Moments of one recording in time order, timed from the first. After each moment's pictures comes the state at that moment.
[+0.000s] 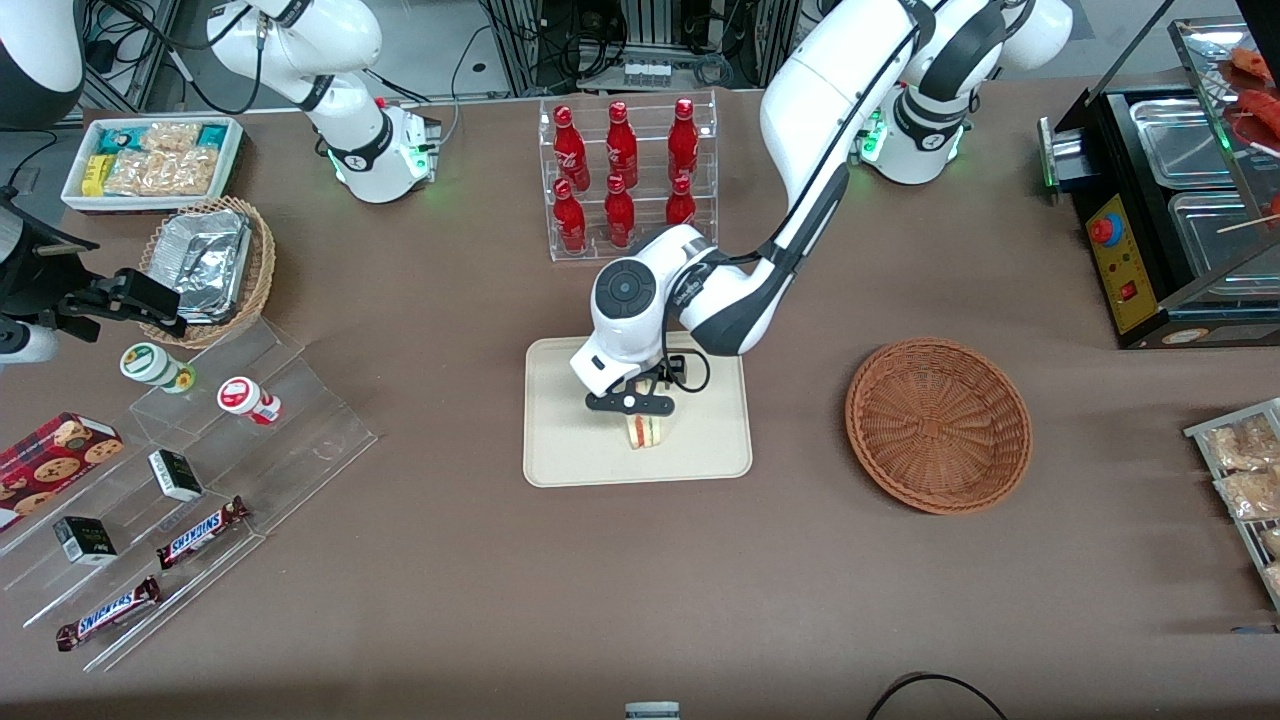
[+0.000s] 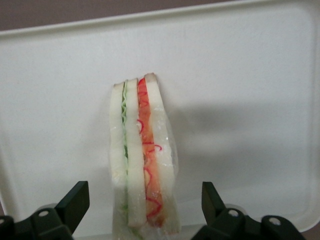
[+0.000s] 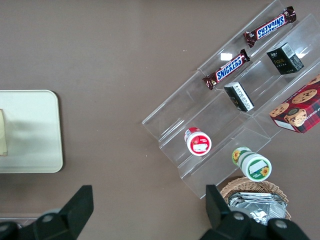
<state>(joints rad) -0.74 0.79 -0.10 -1.35 0.05 2.13 -0.76</state>
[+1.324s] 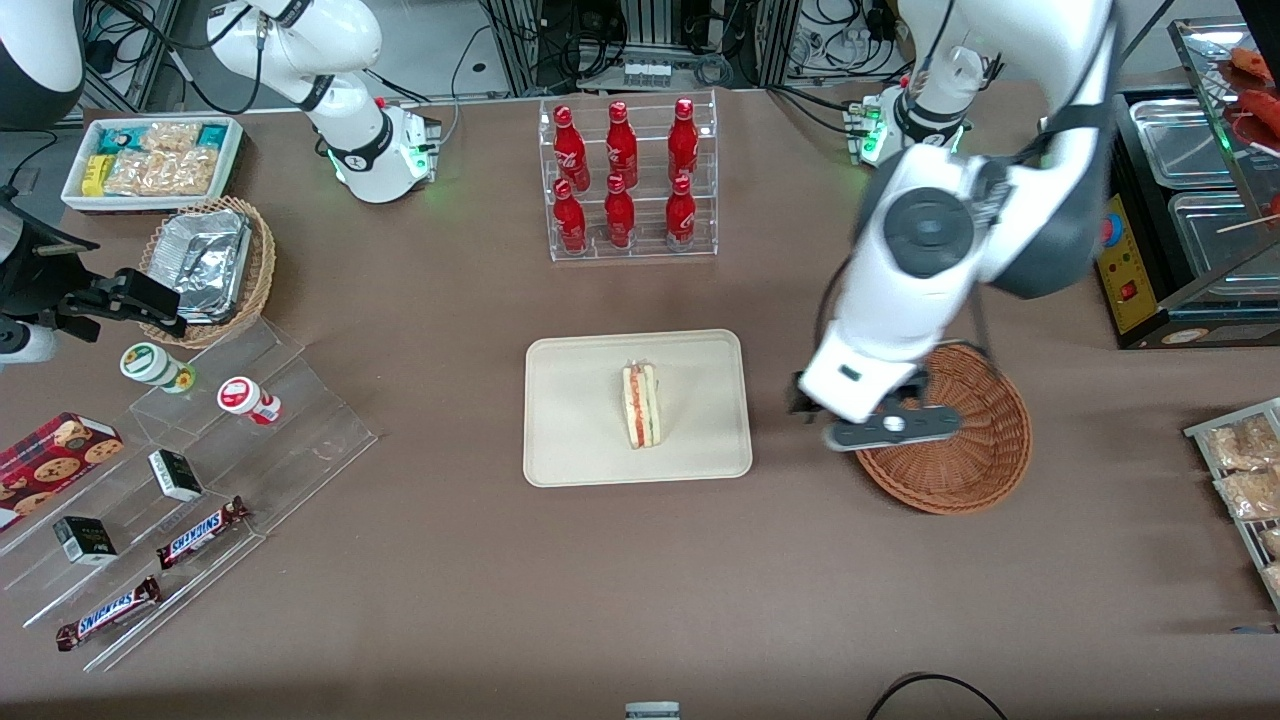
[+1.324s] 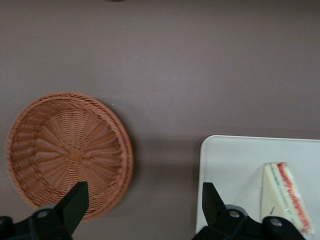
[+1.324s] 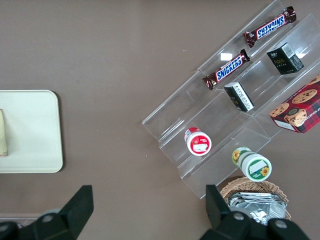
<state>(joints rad) -0.53 0.32 0.14 -1.51 0.05 1.88 -0.47</state>
